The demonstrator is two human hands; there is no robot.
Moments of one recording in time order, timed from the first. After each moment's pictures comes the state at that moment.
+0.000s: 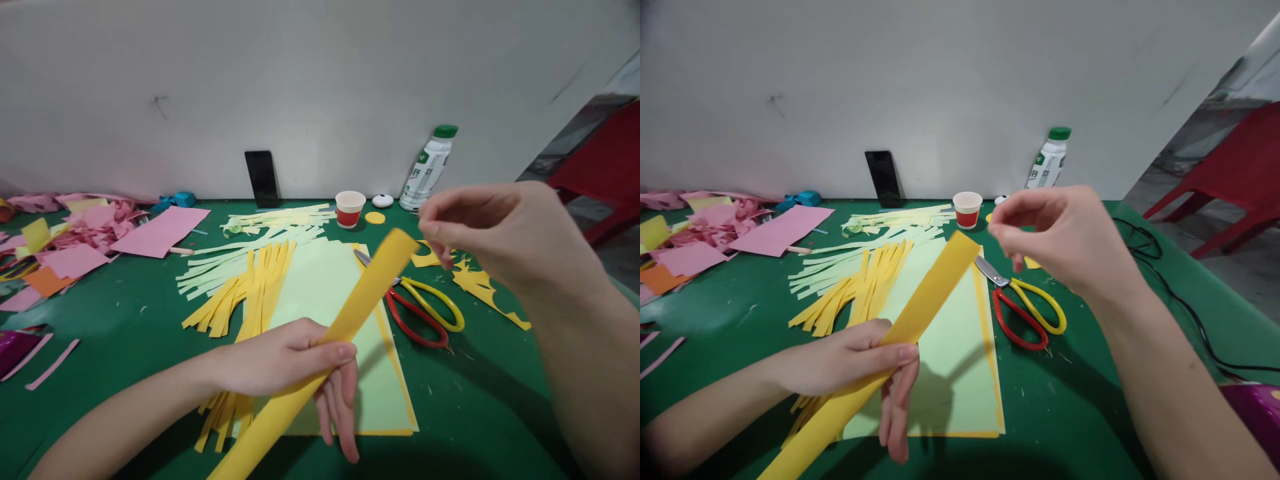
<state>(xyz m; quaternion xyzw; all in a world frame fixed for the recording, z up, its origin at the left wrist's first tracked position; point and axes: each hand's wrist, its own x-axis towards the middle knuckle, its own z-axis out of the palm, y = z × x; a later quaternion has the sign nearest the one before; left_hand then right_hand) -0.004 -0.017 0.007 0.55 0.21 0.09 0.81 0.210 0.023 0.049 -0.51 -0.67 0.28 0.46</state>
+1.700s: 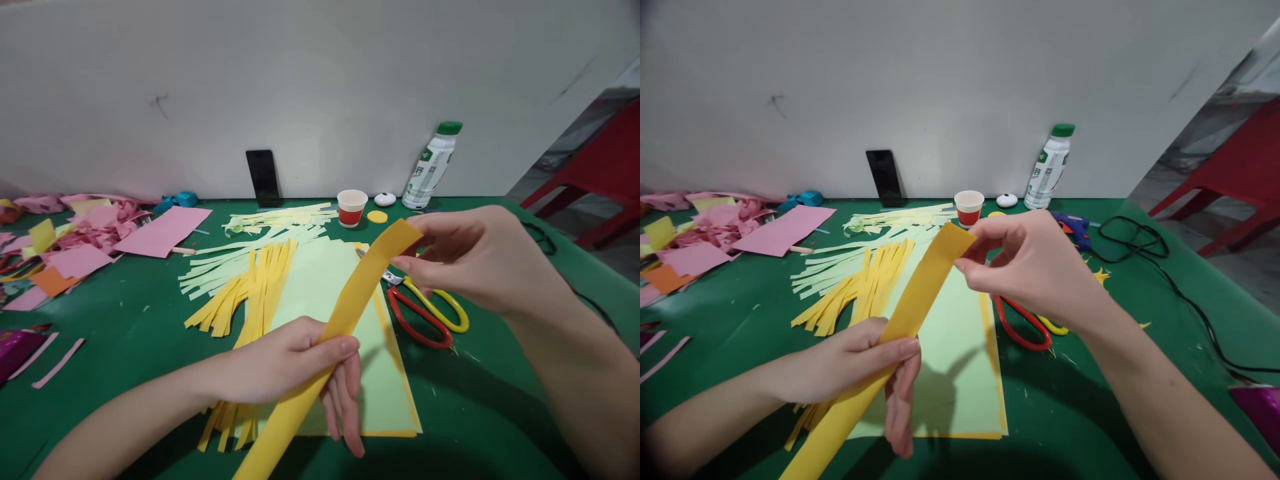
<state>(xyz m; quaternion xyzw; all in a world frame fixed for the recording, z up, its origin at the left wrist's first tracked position) -0.003 -0.021 0.008 0.52 0.27 0.11 0.81 0.194 0.018 0.035 -0.42 -0.74 0.32 0.42</state>
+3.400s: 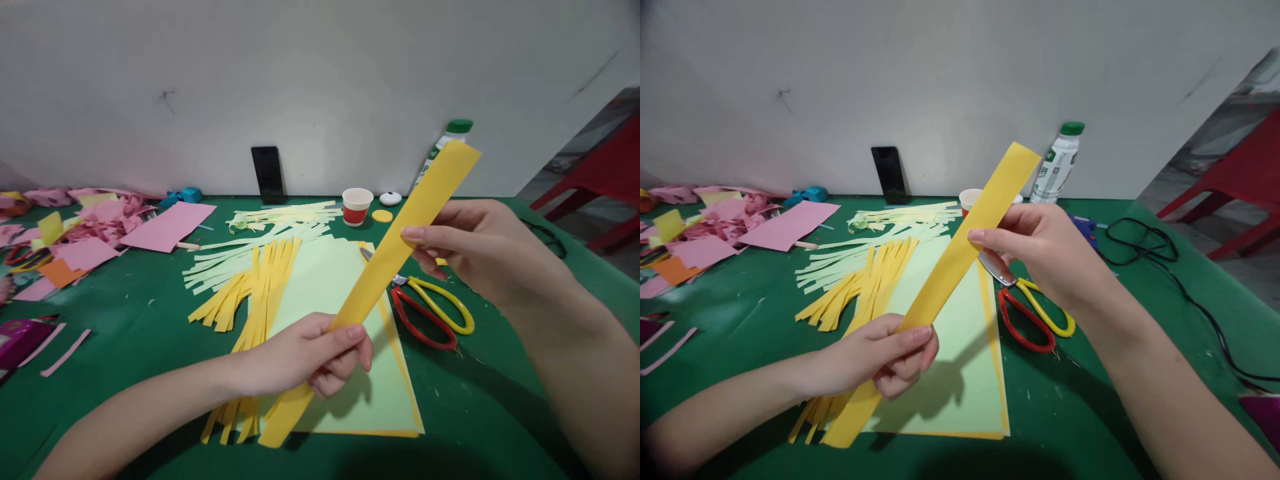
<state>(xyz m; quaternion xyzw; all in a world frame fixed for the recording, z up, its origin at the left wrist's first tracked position) 0.000 -0.019 -0.006 0.47 0.26 0.17 0.83 0.198 0.033 0.032 -0.43 -0.63 0.46 0.45</state>
